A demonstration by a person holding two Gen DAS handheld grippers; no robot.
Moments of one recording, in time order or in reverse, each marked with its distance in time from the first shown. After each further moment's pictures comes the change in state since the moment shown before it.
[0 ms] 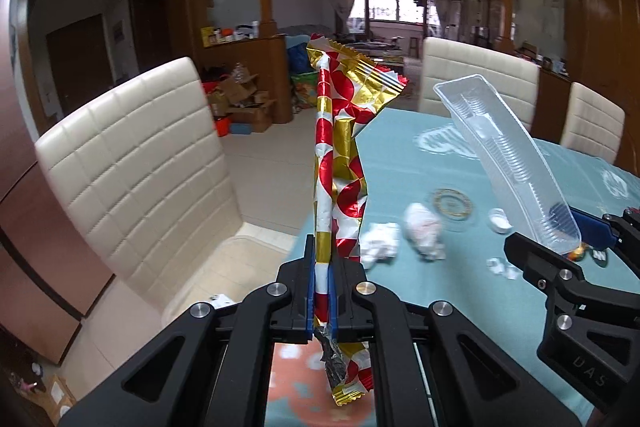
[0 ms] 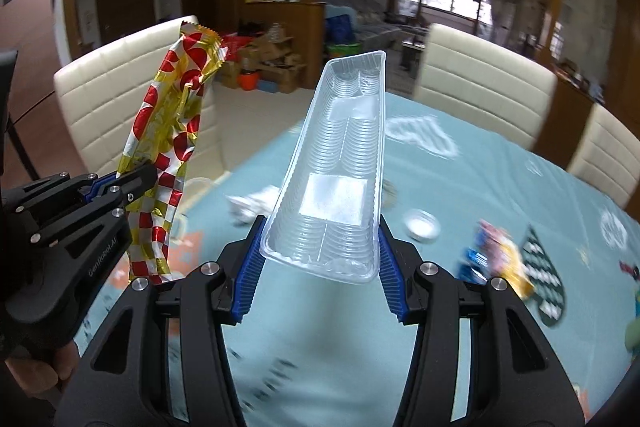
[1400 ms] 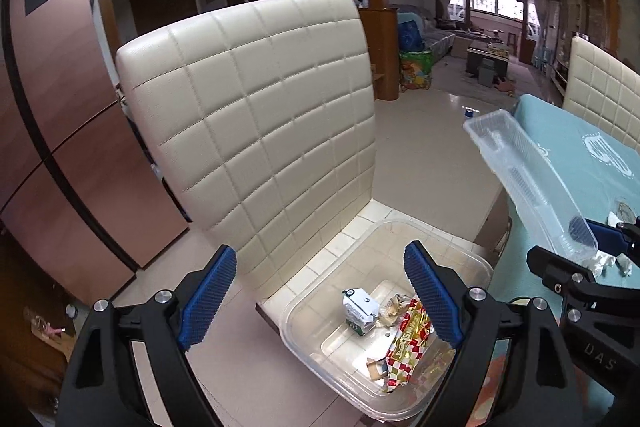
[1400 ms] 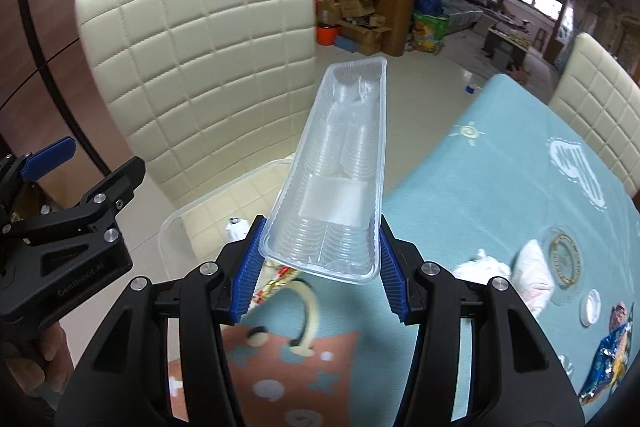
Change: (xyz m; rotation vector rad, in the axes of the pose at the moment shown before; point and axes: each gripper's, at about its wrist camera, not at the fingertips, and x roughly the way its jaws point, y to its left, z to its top) left arm 0.075 0.173 -0.033 -0.169 0.086 0.313; right arm 0.142 0.134 0.033 -0.163 0.153 0.192
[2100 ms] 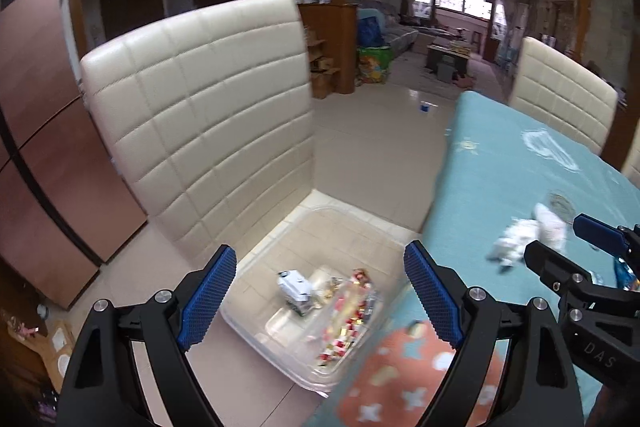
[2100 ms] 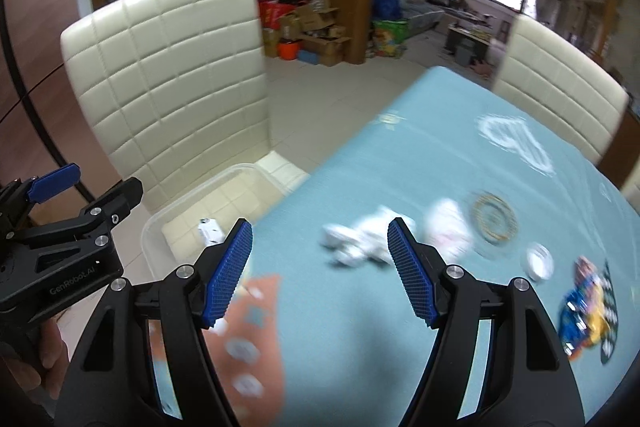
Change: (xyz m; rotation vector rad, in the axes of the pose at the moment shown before) left arm -0.050 -0.055 -0.002 0.036 0.019 -0.185; right arm -0.082 -0.066 -0.047 0.144 -0.066 -0.141
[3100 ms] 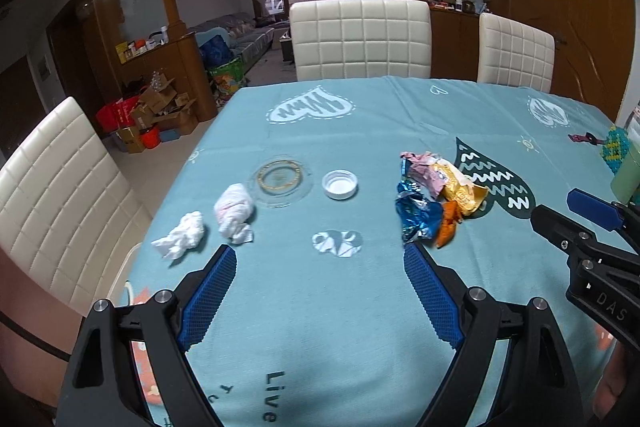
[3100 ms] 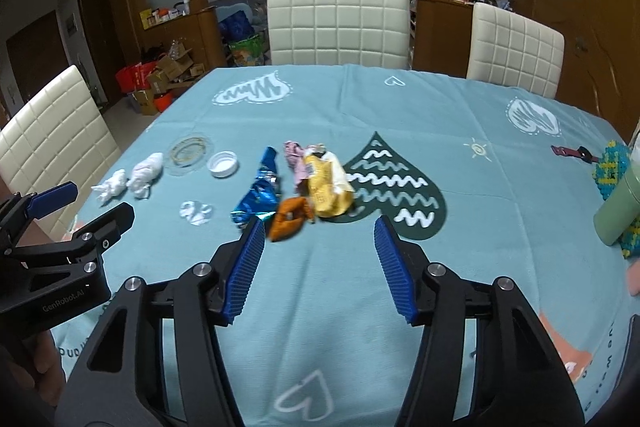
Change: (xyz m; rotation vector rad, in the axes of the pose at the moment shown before) left arm -0.095 -0.285 -0.048 0.385 -0.012 -0.307; right arm -0.132 -0.259 -0.139 0.379 -0.061 -0.254
